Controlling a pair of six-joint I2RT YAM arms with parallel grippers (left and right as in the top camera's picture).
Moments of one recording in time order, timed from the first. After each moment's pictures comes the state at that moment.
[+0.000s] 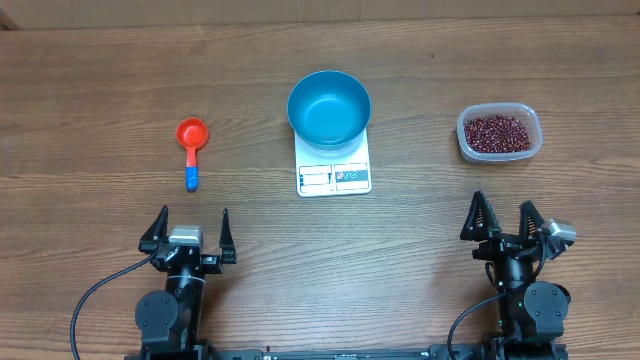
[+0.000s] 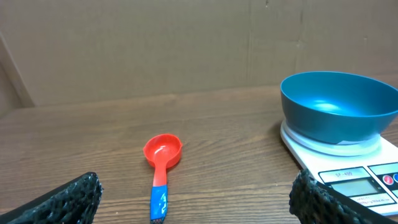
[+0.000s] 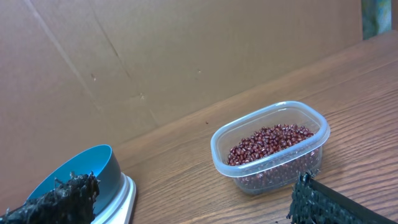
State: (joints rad) left arm 0.05 0.02 0.01 -0.05 0.09 0.07; right arm -0.01 0.01 0.02 -0.03 0.04 0.42
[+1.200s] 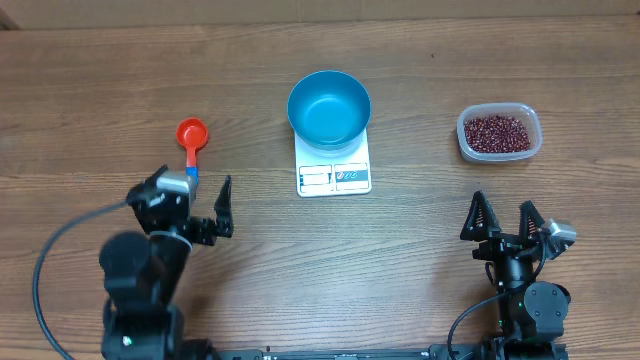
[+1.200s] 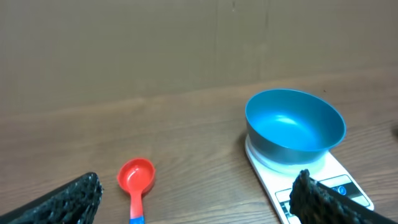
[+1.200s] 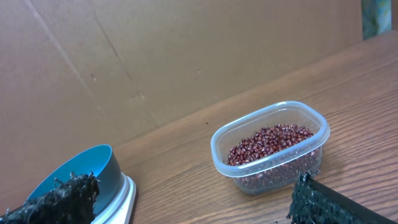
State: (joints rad) left arm 0.05 0.59 0.55 -0.23 0.24 0.07; right arm -0.01 0.01 0.02 -0.03 0.04 0.42
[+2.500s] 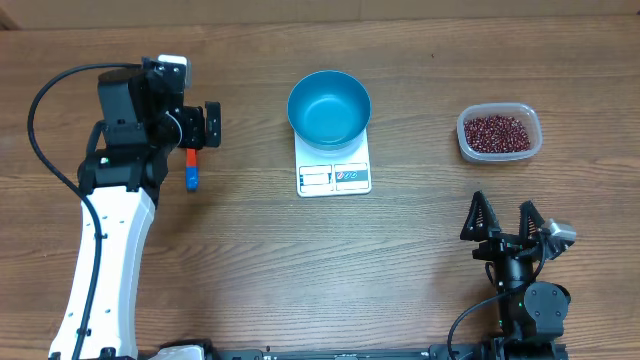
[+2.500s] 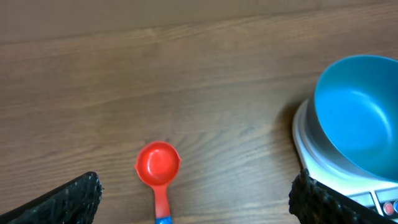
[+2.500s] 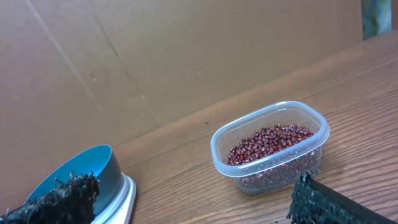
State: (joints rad) left arm 0.06 1.40 1.21 -0.51 0.12 0.11; right arm -0.01 0.01 0.02 -0.03 0.04 0.42
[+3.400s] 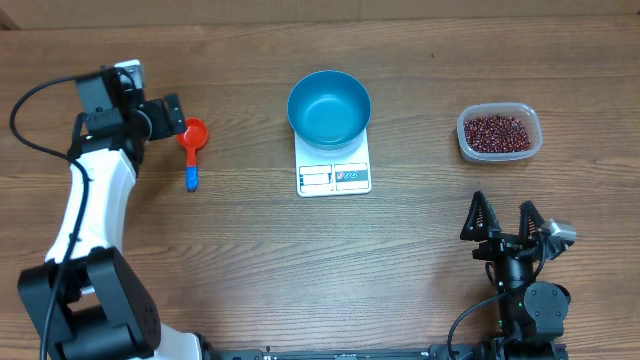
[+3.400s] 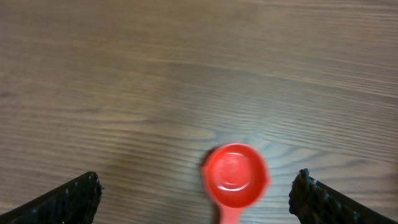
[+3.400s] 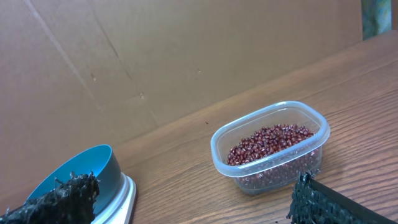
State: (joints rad) left arm 0.25 1.69 1.22 -0.34 0.07 0.00; right arm -0.01 0.01 0.02 -0.03 0.04 0.42
